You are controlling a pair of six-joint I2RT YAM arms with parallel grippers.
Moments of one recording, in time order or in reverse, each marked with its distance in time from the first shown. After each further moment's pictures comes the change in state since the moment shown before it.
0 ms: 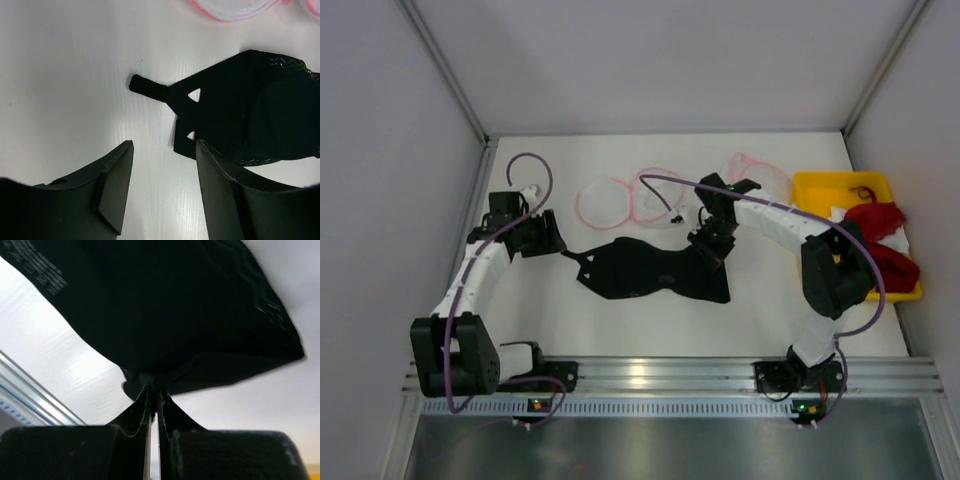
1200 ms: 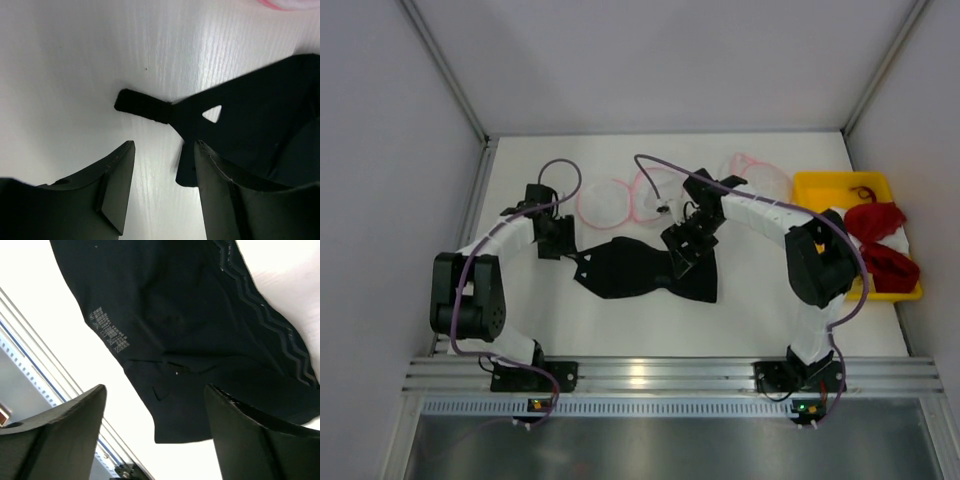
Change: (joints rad) left arm -0.142 0.322 0.081 0.007 -0.164 -0.049; right arm 0.039 0.158 0.107 0.060 -0.264 0.172
